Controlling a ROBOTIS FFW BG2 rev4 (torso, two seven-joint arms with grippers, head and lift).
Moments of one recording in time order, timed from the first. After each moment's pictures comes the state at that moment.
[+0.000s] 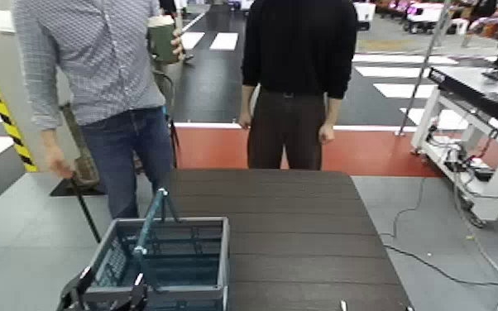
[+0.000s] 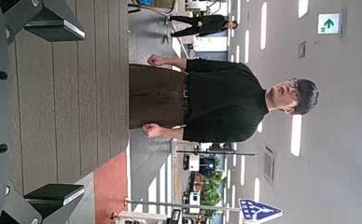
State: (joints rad) left arm 0.46 0.17 0.02 -1.85 0.22 -0.24 -0.15; right arm 0.57 -0.15 0.23 -1.94 0.01 -0.20 -0.39
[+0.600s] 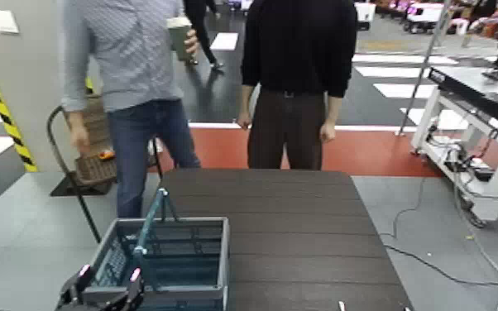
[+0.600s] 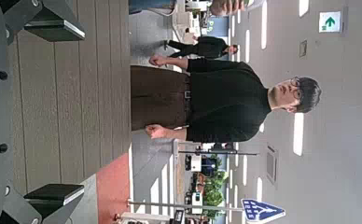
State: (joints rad) left arm 0.44 0.17 0.04 -1.85 0.29 -0.20 -0.18; right arm 0.56 -0.15 0.23 -1.93 0.00 -0.20 -0.39
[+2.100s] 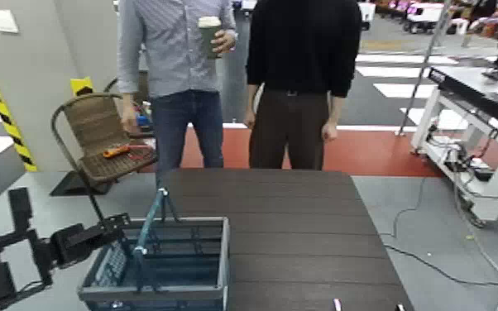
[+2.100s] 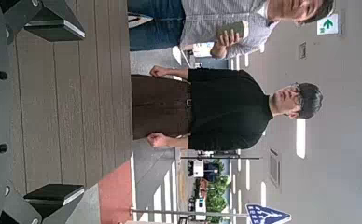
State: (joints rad) left arm -0.18 0.54 0.10 -1.43 1.10 0.88 -0.61; right arm 0.53 -0.15 0.24 -1.90 -0.03 -0.21 -0.36
